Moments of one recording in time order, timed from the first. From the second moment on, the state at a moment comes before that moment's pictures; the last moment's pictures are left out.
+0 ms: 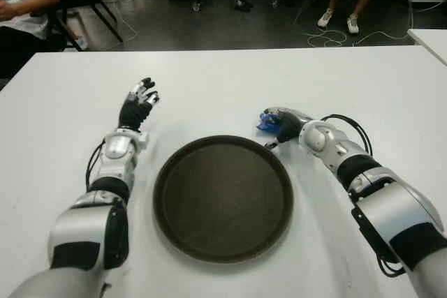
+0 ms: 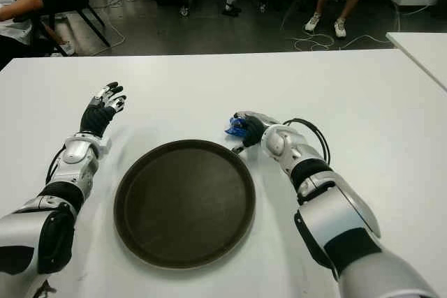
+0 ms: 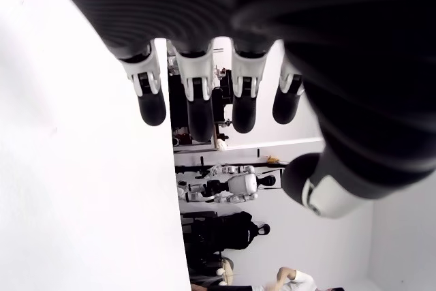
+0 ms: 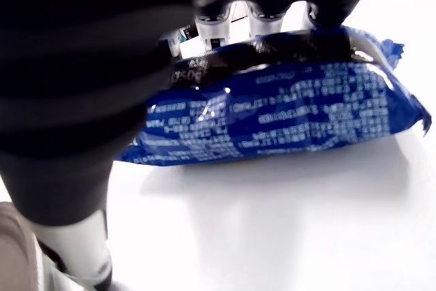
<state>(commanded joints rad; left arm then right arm) -0.75 0.17 0.21 1.30 0.00 -0.48 -0.11 -0.89 -0.17 0.46 1.31 -0.59 -0.22 0.06</state>
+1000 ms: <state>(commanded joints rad) -0.75 0.17 0.21 1.29 -0.01 -0.48 -0.11 -0.90 -0.19 0.48 1.32 -0.59 -0.25 0.05</state>
